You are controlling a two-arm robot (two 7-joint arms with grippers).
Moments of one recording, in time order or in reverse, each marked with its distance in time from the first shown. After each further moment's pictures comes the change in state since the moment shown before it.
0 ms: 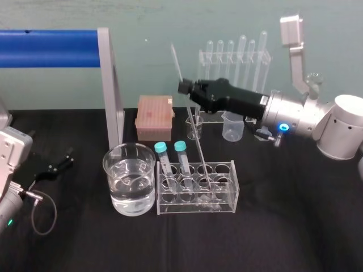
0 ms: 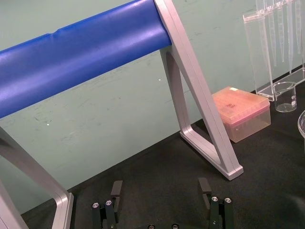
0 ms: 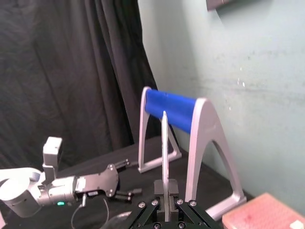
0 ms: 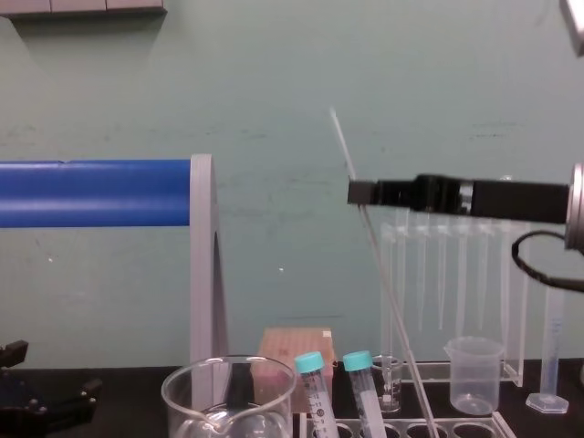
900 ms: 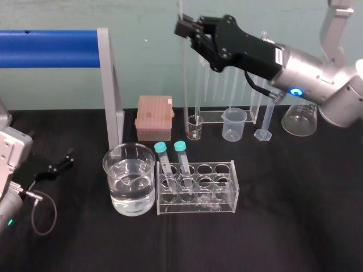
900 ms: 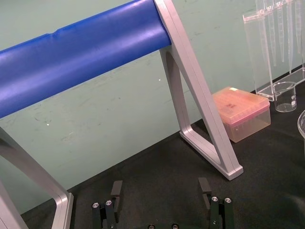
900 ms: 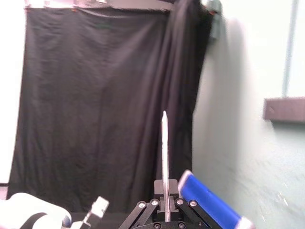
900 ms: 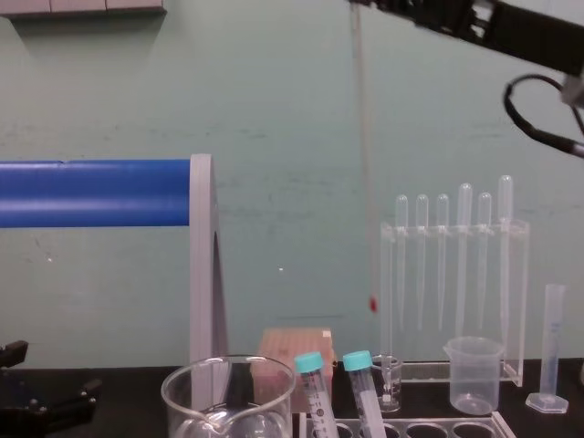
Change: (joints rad) left arm 0.000 0.000 0.000 0.000 0.000 0.000 0.000; right arm 0.064 -0.011 0.039 -0.065 0.057 -0.269 0.207
